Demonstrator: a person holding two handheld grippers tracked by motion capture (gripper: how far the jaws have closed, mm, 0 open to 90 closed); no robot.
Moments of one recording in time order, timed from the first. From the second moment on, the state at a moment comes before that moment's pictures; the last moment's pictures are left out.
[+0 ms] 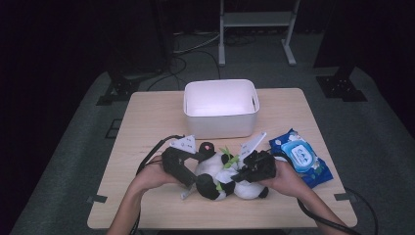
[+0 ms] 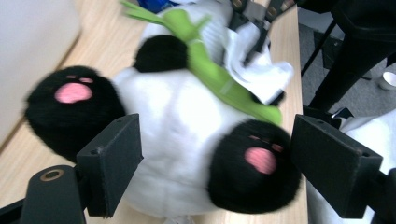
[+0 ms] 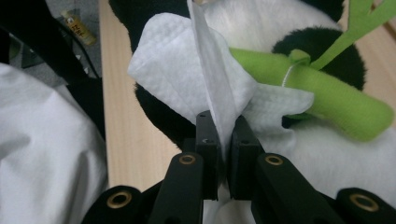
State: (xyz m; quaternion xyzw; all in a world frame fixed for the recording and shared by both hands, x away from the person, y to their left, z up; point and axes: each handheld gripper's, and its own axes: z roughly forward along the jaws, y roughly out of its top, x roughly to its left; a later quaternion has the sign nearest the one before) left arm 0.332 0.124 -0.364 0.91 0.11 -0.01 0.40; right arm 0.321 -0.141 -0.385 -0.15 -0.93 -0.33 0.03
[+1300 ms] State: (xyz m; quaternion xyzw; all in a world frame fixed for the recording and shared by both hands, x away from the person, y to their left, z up) left arm 0.329 0.113 -0.383 0.92 0.11 0.00 0.38; right arm 0.323 -0.191 -0.364 -0.20 -0.92 -0.34 -0.01
